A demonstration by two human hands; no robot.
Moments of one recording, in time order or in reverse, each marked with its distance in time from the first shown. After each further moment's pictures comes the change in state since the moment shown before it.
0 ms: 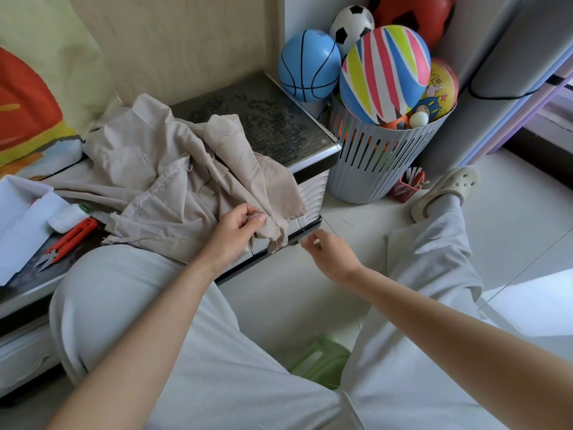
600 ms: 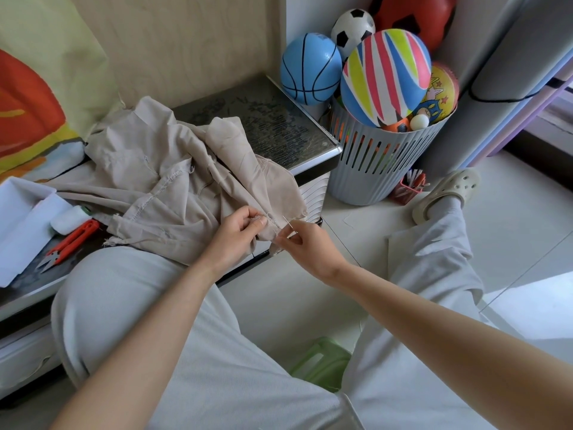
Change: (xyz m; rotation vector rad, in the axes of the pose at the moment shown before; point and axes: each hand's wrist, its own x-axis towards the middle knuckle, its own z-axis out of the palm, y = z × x) left_hand -0.001 0.001 -0.001 0.021 -0.014 -0.014; right_hand -0.008 -0.039 0.002 0.227 0.026 -0.219
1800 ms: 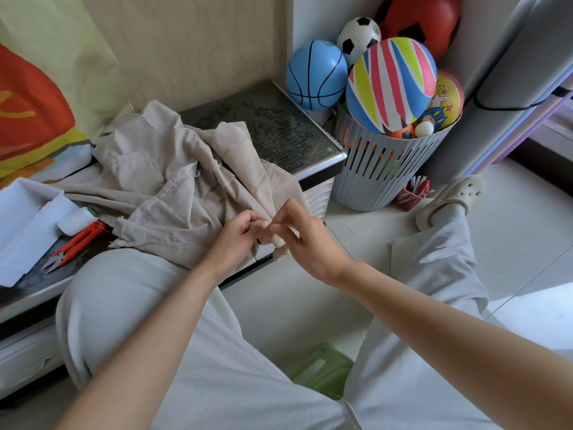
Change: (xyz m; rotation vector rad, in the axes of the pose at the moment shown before) left_hand -0.005 0.011 0.000 0.012 0.018 -0.009; right_hand 0.002 -0.022 -0.007 0.115 0.001 -0.413
